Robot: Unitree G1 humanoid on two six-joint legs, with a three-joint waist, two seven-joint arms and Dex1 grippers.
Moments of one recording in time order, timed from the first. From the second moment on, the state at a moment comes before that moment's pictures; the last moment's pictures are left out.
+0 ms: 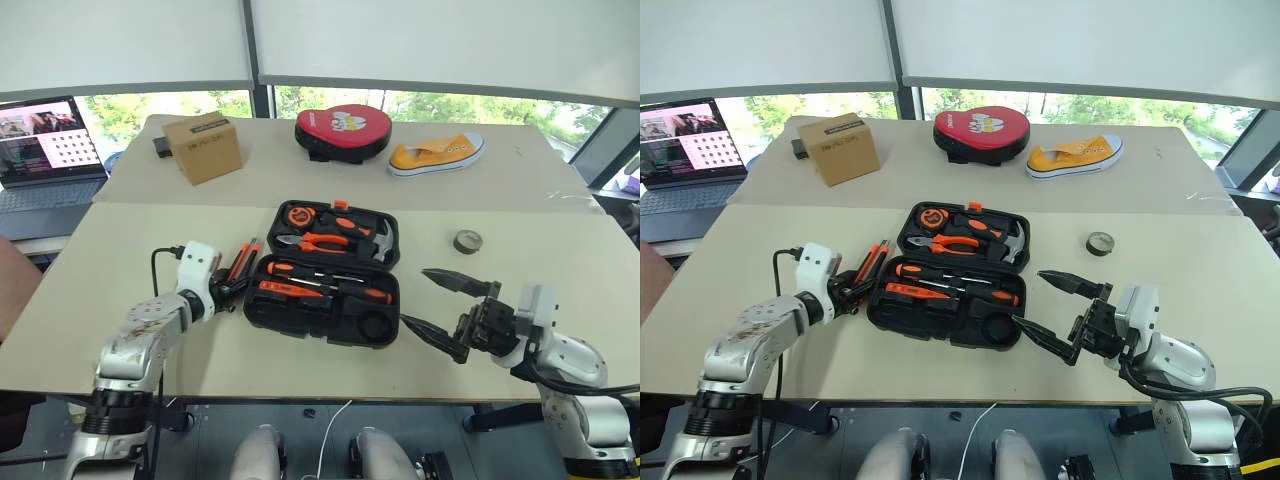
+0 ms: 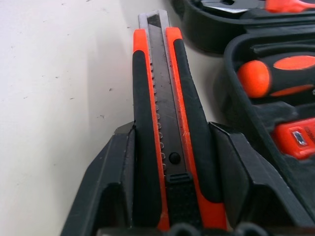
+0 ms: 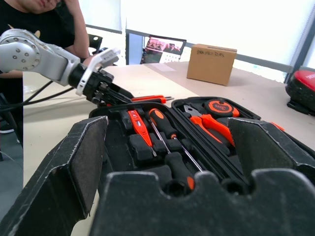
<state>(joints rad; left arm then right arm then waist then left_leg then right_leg) -0.23 0.56 0.12 -0.07 -0.36 0.62 -0.53 0.07 -0.56 -0.18 -0.31 0.60 0.01 1.02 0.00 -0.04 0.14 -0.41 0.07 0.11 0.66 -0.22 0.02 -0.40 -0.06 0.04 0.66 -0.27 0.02</state>
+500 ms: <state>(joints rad) -0.46 0.76 -0.12 -0.07 -0.38 0.22 -1.32 0.15 -0.61 -0.23 -0.34 0.64 0.03 1.04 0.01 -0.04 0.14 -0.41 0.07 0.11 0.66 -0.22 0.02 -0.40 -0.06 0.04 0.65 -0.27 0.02</state>
